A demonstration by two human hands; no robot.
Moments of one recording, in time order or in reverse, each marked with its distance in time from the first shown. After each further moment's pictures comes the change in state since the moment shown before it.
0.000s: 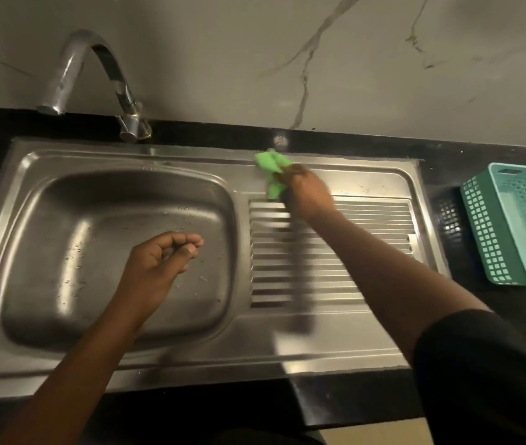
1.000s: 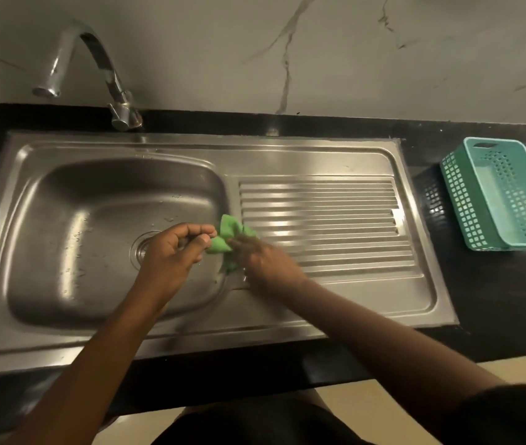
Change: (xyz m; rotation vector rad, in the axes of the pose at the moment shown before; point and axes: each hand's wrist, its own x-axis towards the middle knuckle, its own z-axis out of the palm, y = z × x) left_hand -0.030 0.007 0.033 0.000 -0.039 -0.015; right_hand -0.155 -0.095 0.012 0.240 -0.292 -0.313
